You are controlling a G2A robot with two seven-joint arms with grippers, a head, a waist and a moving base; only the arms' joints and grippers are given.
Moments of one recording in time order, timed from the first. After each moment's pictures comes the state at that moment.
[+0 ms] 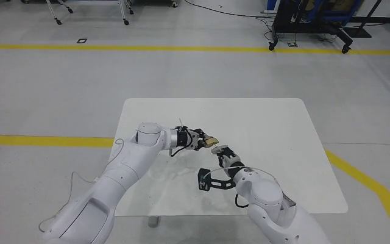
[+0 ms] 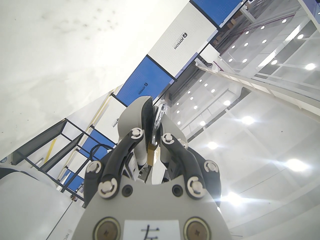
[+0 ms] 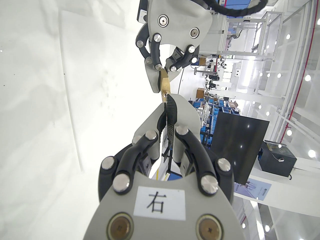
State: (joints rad) left arm 0.71 -1.38 -0.75 -0.83 -0.77 0.50 -0.90; right arm -1.51 -1.12 0.98 -2.07 -2.50 -0.55 0.42
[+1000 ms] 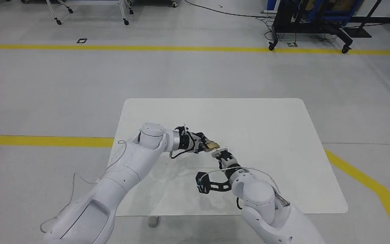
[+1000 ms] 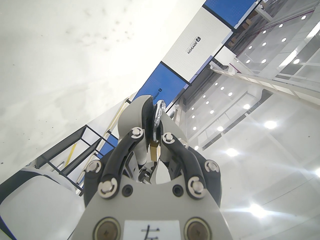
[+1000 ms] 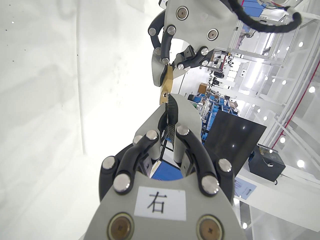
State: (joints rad) left arm 0.73 -1.38 -0.74 -0.85 -0.65 0.48 -0.90; right arm -1.48 -1.15 0.94 -2.06 -2.56 -0.68 0.51
